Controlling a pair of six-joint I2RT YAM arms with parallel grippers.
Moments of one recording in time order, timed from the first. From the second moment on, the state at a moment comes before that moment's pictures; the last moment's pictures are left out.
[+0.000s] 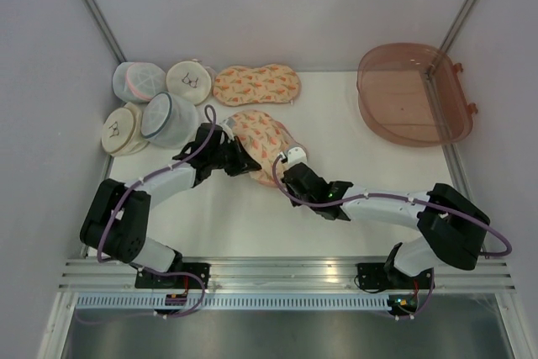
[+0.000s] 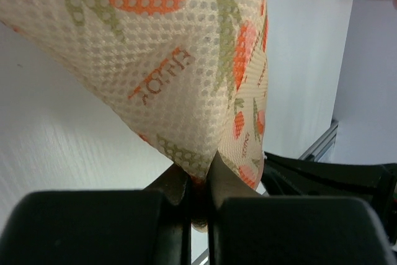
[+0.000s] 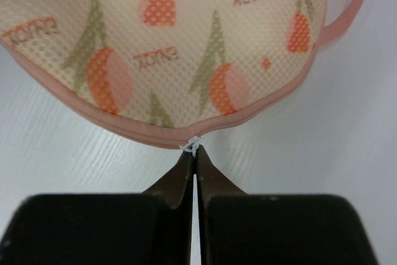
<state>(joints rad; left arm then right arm) -0.40 1.46 0.74 0.03 0.40 -0.79 0.98 1.47 0.75 -0.03 0.33 0.36</state>
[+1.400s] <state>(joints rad) -0.45 0.92 0.47 -0.28 0.35 -0.93 0.94 1.58 0.78 0.03 -0.22 0.38</state>
